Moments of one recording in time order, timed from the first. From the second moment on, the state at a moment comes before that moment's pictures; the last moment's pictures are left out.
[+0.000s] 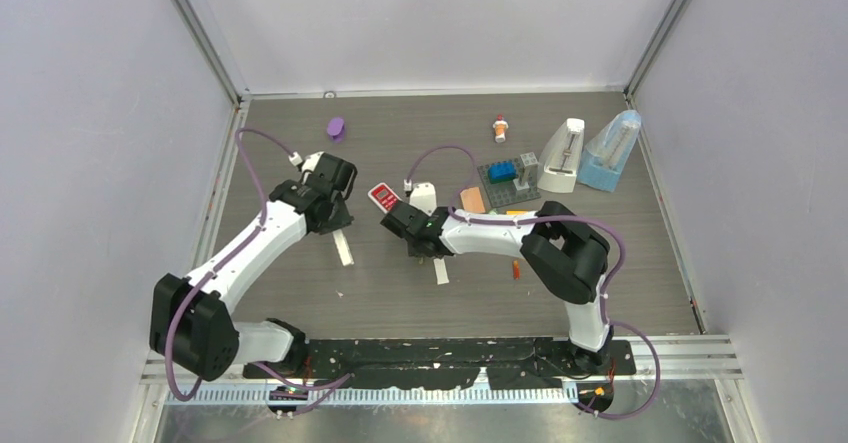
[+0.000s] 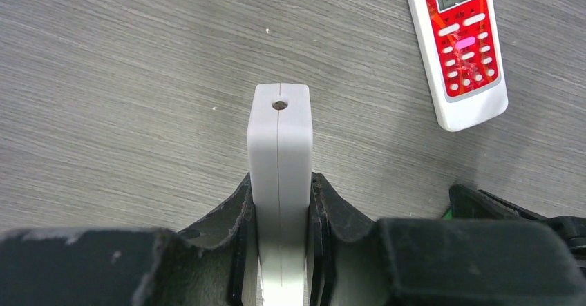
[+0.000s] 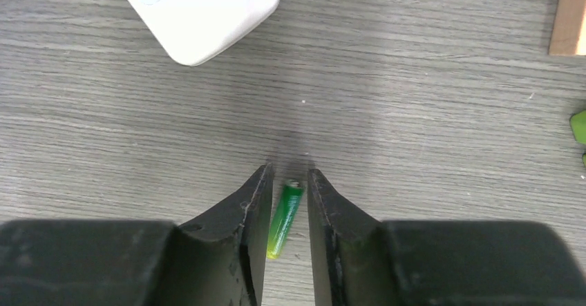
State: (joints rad) left arm -0.45 1.30 1.01 -0.80 -0.35 -0.73; right arm 1.02 1.94 1.27 -0.44 0.44 0.80
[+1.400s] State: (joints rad) left arm -0.40 1.17 0.86 -0.69 -0.15 -0.70; right arm 1.08 1.93 1.26 -0.46 0.48 0.82
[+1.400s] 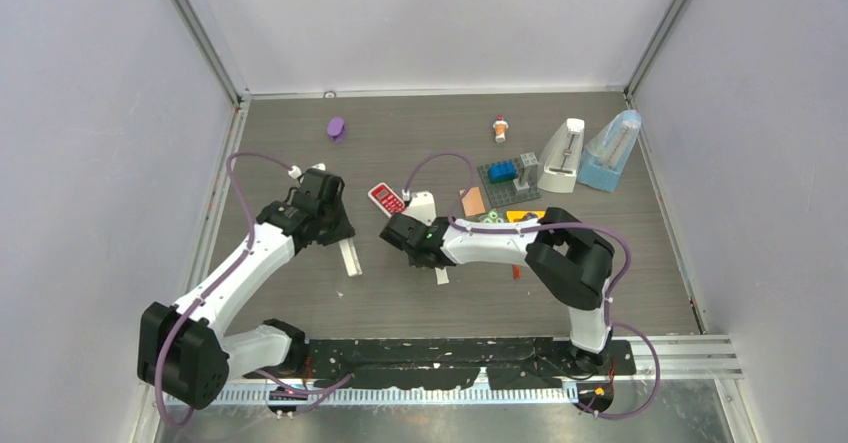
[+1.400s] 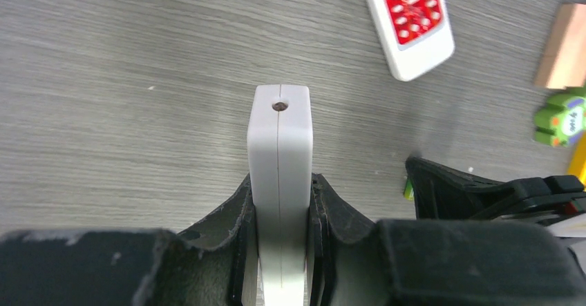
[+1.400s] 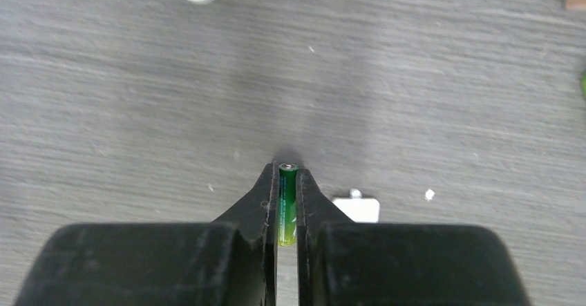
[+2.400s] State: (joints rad) left arm -0.40 0.90 0.72 0.12 0.49 -1.08; right arm 1.20 1.24 1.15 -0.15 0.40 0.61
